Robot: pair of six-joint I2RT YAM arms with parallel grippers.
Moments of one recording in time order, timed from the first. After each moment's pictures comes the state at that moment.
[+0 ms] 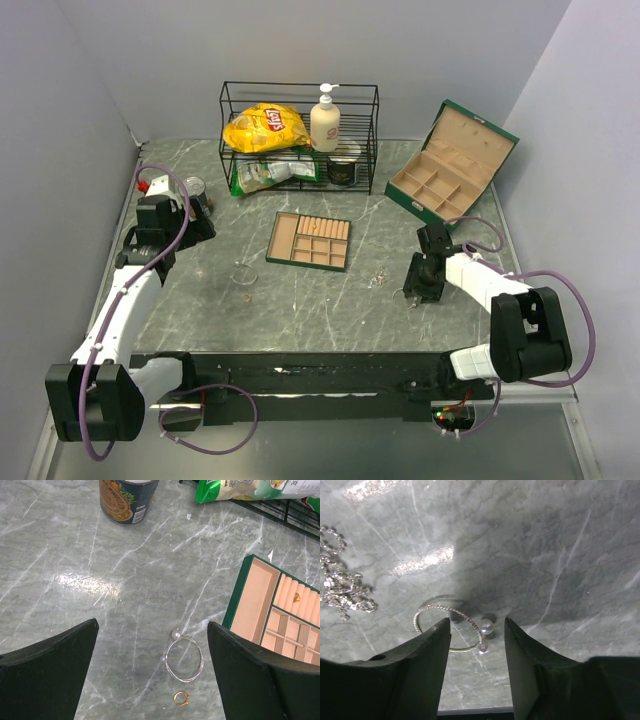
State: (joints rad) left arm -0.01 1.07 0.82 -0.34 -0.03 -0.35; right arm 0.17 1.36 0.68 -0.61 0.04 0.54
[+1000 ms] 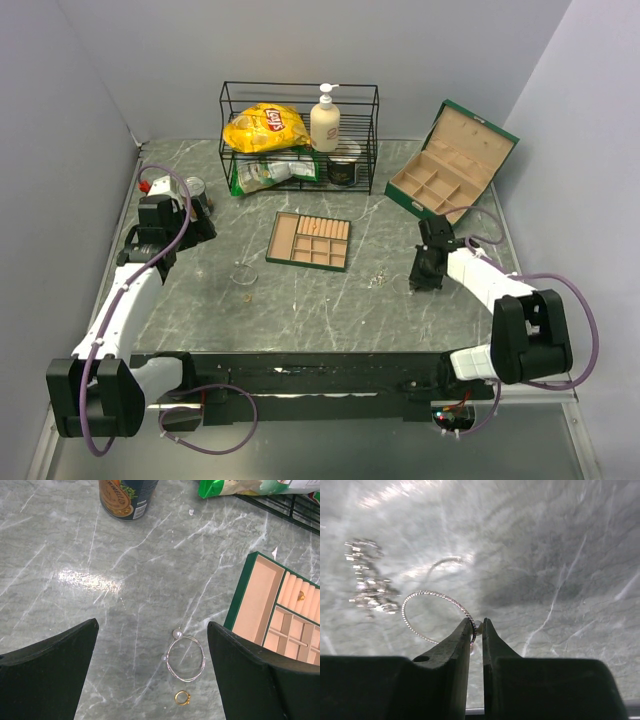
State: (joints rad) left arm -0.01 1.09 0.82 -0.34 -0.02 -0.35; right arm 0.17 1.36 0.73 -0.62 0.04 0.51
